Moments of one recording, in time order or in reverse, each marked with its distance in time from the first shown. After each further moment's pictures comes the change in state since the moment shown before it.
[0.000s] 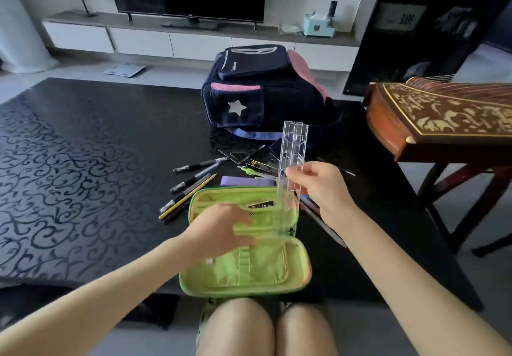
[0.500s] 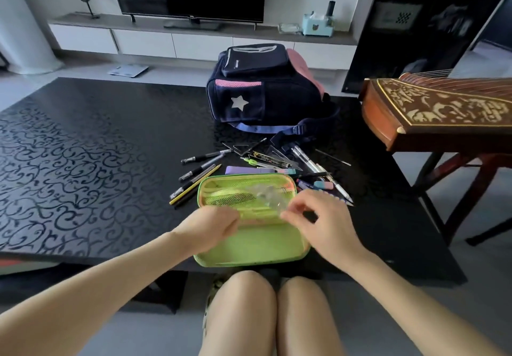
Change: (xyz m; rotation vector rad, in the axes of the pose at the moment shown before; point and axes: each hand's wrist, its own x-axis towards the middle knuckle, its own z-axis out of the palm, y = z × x) left_hand -0.029 -0.029 0.023 0.210 0.036 0.170; right_hand -0.088 0.033 -0.011 -0.527 -0.025 -0.752
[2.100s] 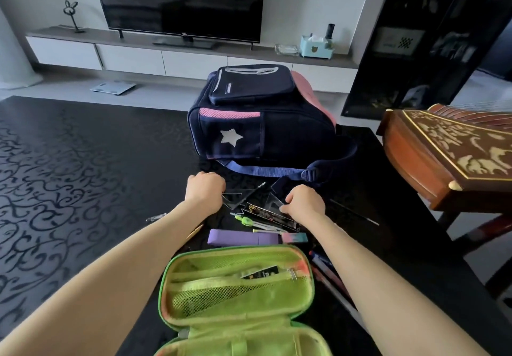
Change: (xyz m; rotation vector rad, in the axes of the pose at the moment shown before) left_hand 0.224 -0.112 -0.017 0.193 0.115 -0.410; right_hand 0.194 0.182 0.102 -0.396 -0.365 0.794
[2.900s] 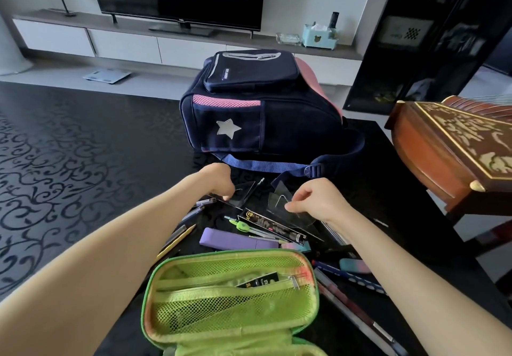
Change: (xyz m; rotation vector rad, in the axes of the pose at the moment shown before) left_hand 0.047 0.014 -0.003 -0.159 -0.409 -0.025; right_hand -0.013 0.016 -0.028 0.270 -0.084 -0.160
